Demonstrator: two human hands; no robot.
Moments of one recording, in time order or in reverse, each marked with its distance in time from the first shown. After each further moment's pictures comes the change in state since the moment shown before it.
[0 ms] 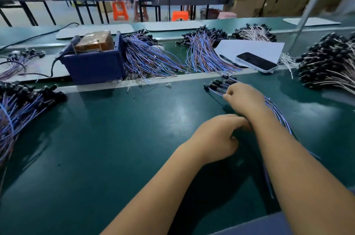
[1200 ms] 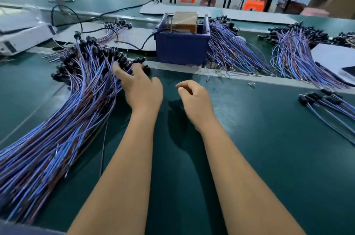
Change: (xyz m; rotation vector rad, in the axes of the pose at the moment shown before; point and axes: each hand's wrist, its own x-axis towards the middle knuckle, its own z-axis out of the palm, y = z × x) left_hand -0.161 -0.137 -0.194 0.398 1.140 -1.046; right_hand -0.074 -0.280 0.097 1.047 -0.245 -0.411
